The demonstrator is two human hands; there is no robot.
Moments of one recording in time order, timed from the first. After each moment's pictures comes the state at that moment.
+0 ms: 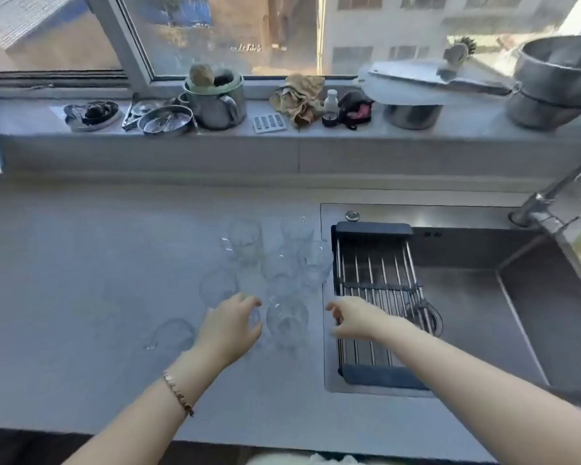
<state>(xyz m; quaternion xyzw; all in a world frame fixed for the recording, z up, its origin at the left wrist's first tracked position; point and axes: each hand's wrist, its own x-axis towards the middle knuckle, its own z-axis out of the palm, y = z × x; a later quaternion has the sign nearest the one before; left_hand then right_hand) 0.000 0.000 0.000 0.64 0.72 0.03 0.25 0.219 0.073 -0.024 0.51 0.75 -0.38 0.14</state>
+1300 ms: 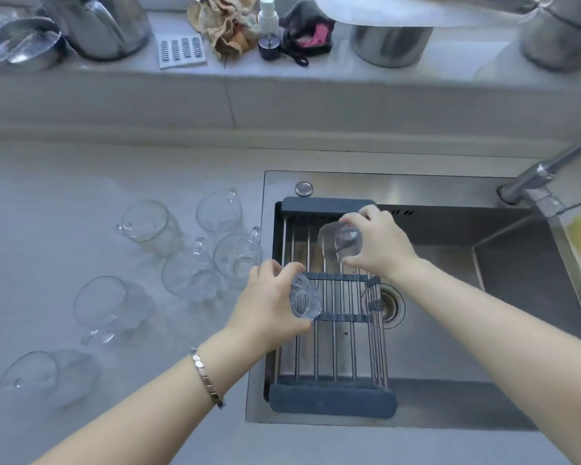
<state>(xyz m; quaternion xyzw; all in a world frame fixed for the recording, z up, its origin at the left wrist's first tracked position) 0.158 0.110 -0.029 0.66 0.67 0.07 0.33 0.343 0.221 -0.060 0.58 0.79 -0.20 0.00</state>
